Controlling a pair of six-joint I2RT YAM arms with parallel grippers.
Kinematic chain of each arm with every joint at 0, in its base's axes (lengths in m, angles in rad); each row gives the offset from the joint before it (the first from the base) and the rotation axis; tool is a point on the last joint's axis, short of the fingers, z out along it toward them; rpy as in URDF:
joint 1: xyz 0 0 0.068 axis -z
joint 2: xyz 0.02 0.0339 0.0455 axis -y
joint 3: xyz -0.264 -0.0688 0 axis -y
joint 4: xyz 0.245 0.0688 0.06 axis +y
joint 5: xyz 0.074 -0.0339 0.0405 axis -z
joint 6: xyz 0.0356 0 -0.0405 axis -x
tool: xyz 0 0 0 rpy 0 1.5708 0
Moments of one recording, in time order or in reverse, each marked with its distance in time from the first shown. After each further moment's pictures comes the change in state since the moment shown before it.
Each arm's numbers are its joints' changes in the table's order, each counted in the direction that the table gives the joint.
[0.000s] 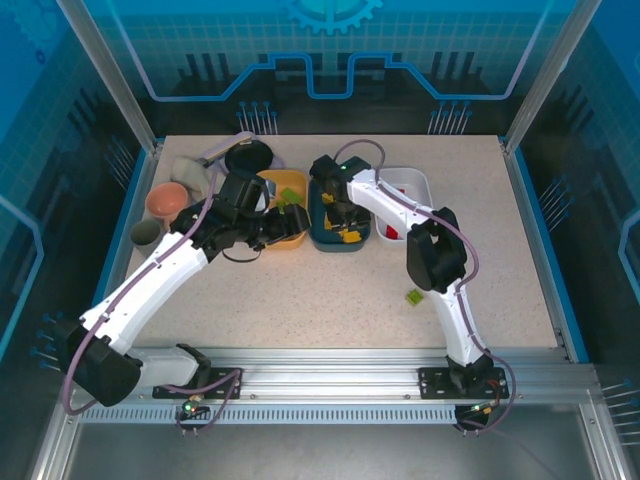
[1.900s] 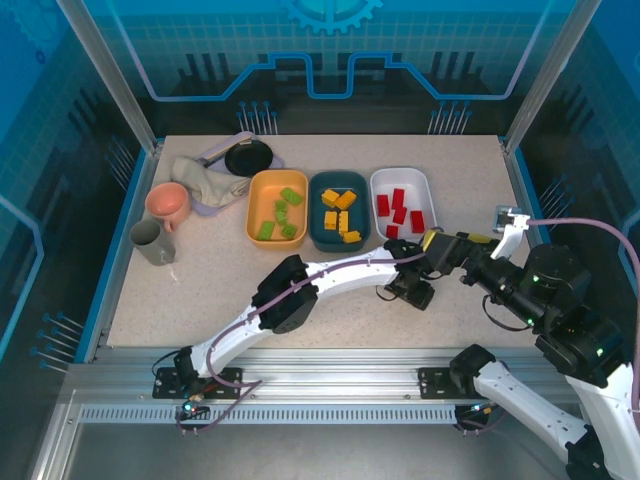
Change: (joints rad) left arm 0.603 -1.228 0.981 0.188 -0.210 -0.272; right arm 0.062 1.664 -0.833 -0.398 -0.206 -0.170
